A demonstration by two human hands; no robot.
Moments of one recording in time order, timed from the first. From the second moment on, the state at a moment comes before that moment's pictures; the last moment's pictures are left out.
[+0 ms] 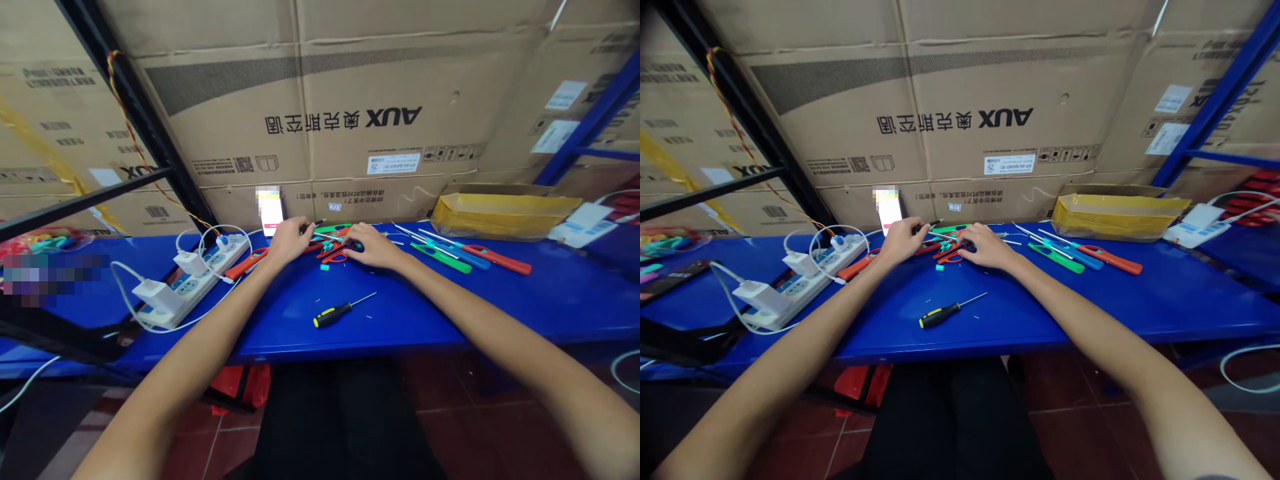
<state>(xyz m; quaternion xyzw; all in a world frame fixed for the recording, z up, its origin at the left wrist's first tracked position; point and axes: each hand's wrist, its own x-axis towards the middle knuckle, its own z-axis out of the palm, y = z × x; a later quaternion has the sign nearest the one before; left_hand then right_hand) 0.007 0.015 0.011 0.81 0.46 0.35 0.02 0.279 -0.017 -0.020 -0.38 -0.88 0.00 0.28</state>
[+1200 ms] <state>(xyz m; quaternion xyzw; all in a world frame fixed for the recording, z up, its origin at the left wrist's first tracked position) 0.016 0.011 0.001 0.84 0.31 0.30 0.33 0.283 -0.017 -0.002 -0.44 -0.78 -0.02 0.45</state>
